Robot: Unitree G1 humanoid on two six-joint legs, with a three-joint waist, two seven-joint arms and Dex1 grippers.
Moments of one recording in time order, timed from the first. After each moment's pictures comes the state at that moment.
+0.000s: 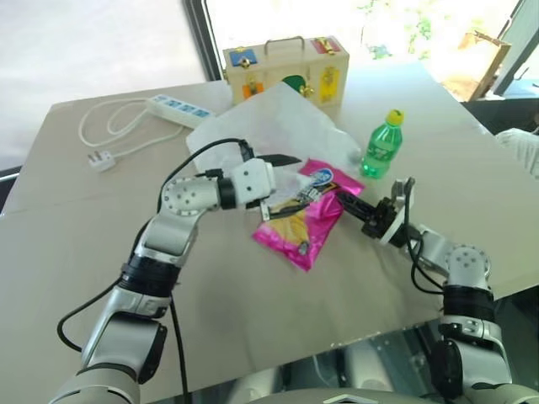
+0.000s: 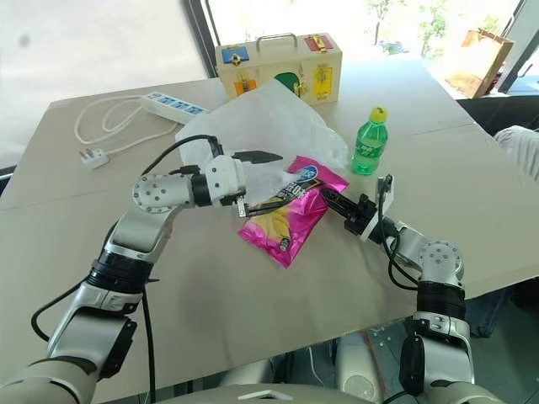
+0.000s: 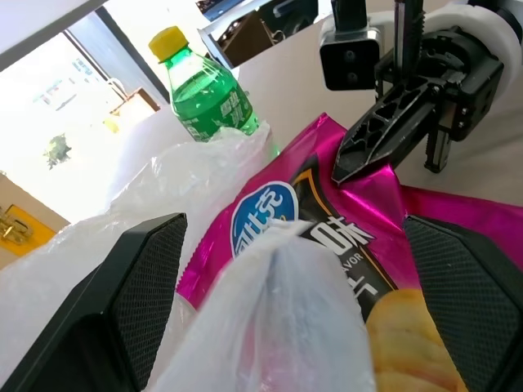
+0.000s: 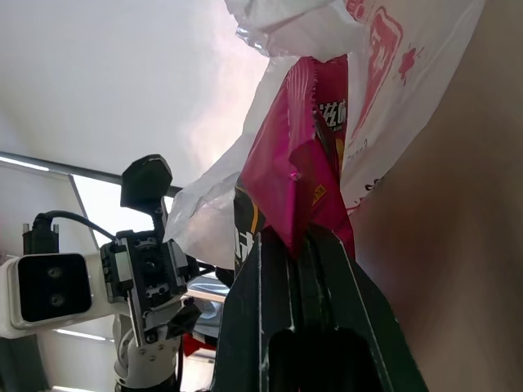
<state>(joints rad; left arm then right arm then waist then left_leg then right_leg) -0.60 0.55 -0.18 0.07 -0.14 -0.12 -1.00 -0.45 -0.18 -0.36 0.21 1.15 1.13 0.47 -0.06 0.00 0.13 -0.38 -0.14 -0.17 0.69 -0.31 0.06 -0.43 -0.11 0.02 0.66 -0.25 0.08</state>
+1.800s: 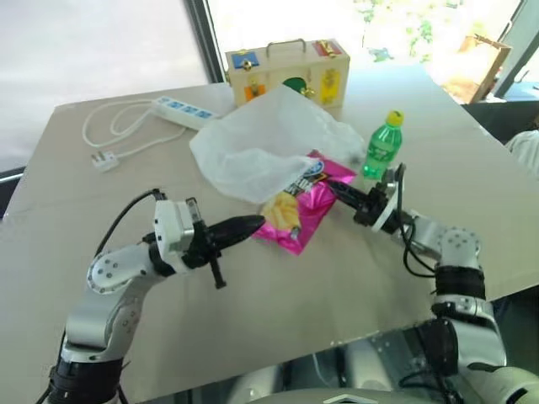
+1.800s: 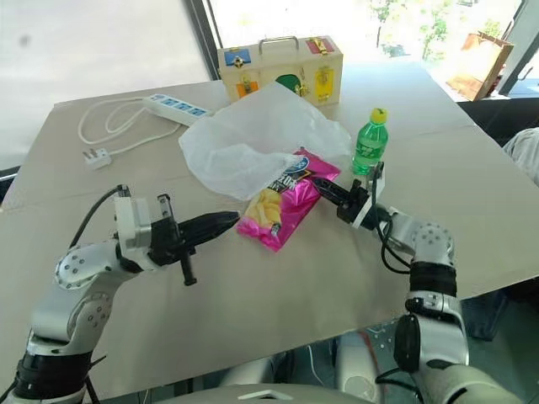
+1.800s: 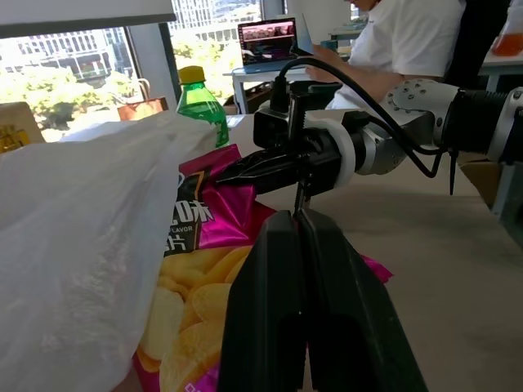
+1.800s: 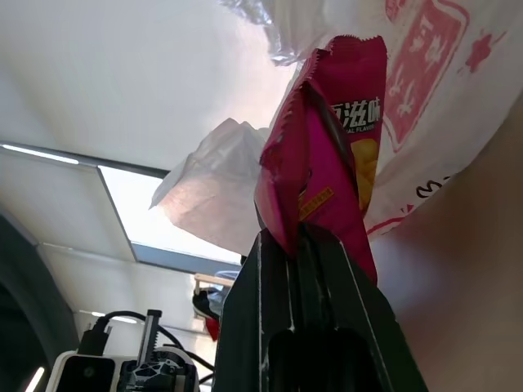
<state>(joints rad) -0.02 0.63 0.15 -0.41 -0.52 0.09 -1.02 -0.63 -0.21 -0.36 0.44 1.13 1.15 0.51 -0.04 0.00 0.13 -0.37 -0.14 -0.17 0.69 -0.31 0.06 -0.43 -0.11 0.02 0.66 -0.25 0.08</state>
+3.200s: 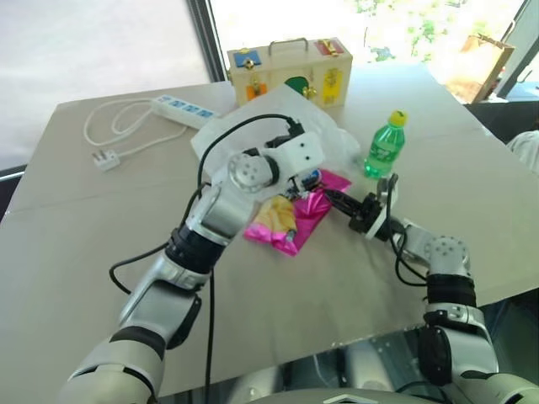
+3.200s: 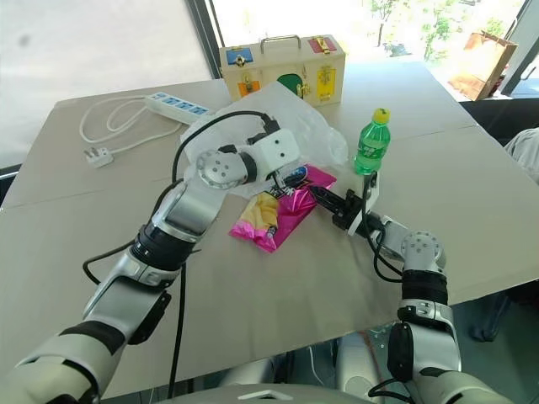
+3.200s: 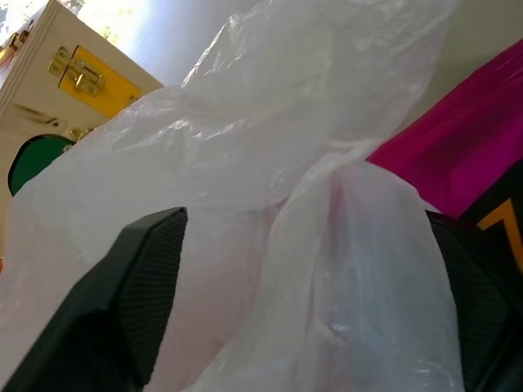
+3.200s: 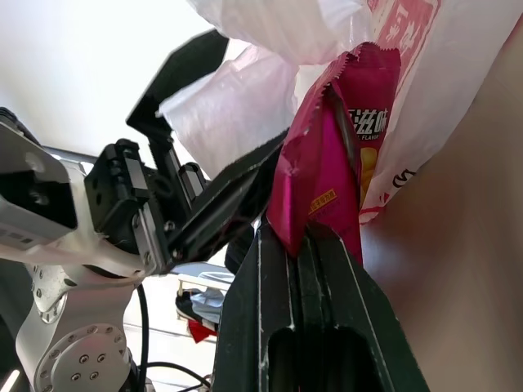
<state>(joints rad) -0.84 0.42 -0.41 0.02 0.27 0.56 -0.68 -0.54 -0.12 -0.35 0.33 1.02 1.08 0.56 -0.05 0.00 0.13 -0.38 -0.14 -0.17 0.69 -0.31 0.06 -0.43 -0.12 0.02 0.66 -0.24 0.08</state>
